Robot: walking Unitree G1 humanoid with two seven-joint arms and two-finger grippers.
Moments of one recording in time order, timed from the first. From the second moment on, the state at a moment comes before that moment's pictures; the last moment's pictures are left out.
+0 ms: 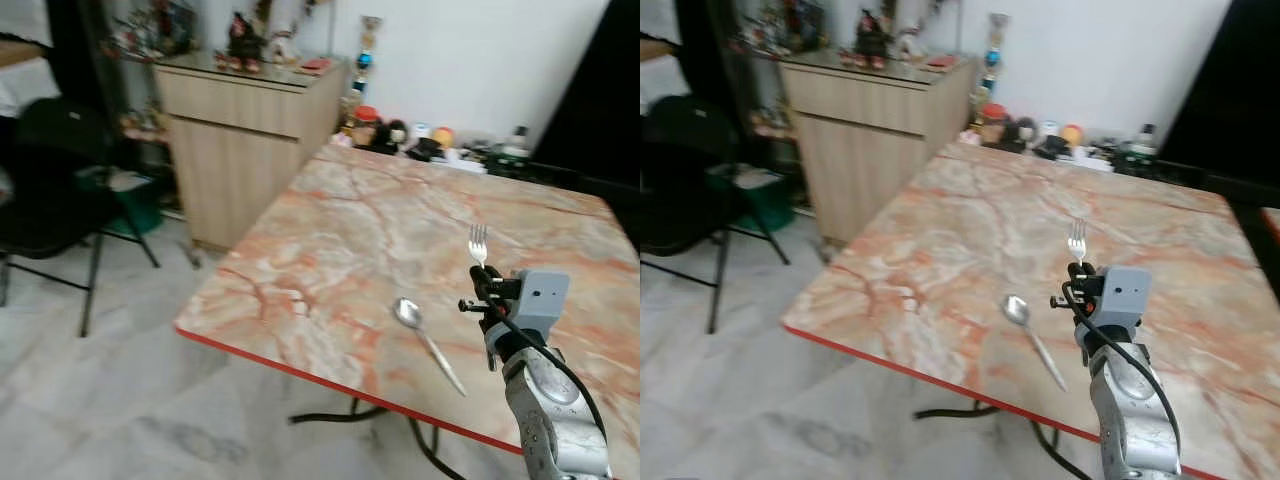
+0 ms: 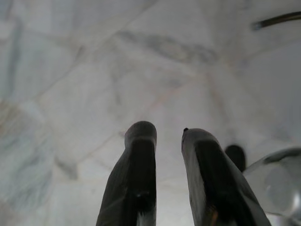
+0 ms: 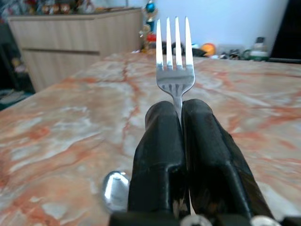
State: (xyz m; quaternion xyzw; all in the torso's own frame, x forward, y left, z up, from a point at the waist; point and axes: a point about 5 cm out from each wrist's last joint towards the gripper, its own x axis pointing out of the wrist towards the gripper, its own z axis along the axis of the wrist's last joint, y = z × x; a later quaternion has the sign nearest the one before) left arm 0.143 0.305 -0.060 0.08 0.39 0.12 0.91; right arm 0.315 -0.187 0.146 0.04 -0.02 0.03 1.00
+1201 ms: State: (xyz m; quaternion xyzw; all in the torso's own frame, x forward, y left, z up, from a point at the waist) left arm 0.149 0.298 -0.060 0.07 0.39 0.12 0.91; right arm 0.318 -0.202 0.174 0.06 -0.09 0.00 0.99
